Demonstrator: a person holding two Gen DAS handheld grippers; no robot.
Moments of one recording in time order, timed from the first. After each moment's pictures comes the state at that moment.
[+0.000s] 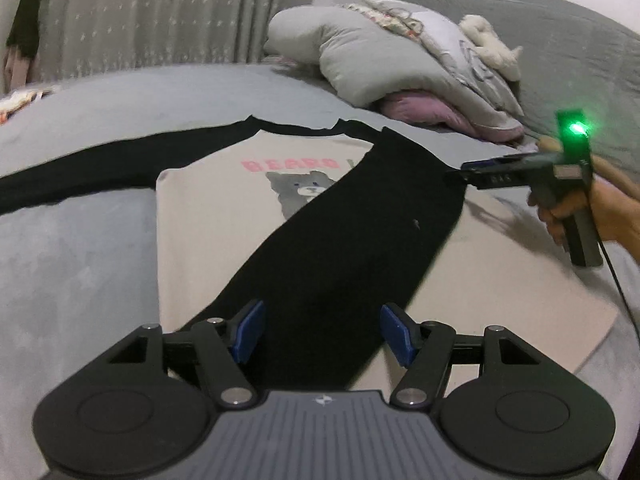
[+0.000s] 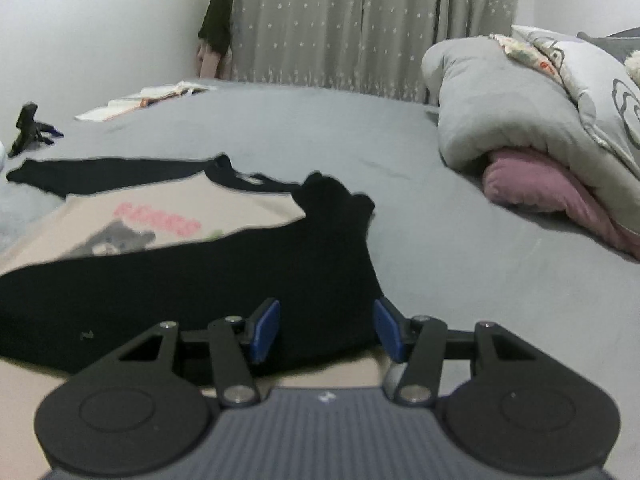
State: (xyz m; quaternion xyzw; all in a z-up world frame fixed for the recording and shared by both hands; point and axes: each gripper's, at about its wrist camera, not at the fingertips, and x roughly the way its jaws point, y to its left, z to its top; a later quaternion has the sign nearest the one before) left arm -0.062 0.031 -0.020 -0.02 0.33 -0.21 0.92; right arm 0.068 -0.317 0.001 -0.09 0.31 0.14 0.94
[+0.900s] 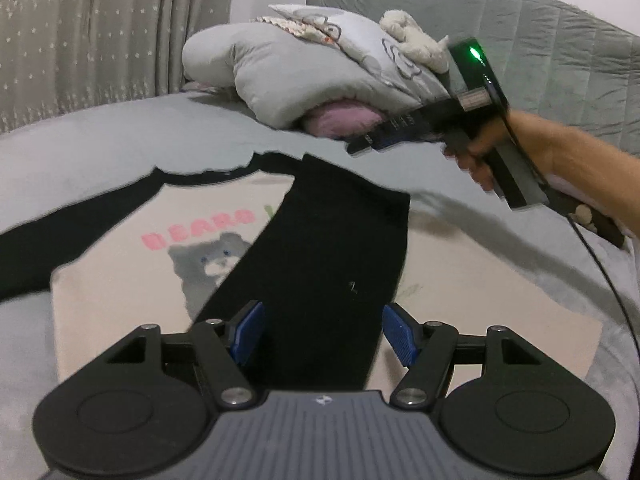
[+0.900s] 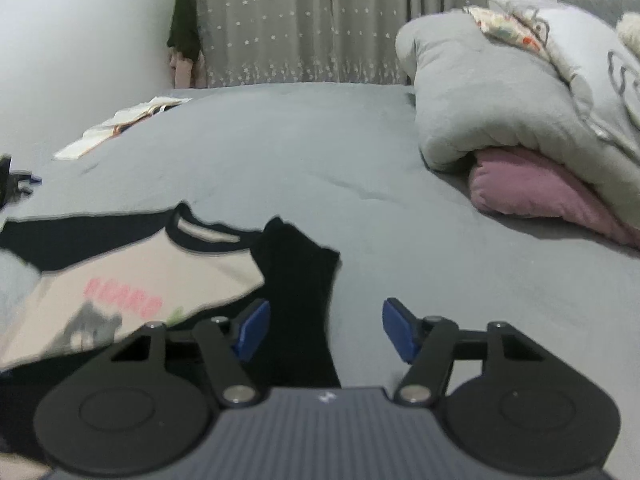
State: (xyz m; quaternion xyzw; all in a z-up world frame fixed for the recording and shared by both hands) left arm -0.002 -0.019 -0.014 0.01 0.30 -0.32 0.90; right arm 0.164 -0.331 0.048 0.00 0.35 0.14 0.93
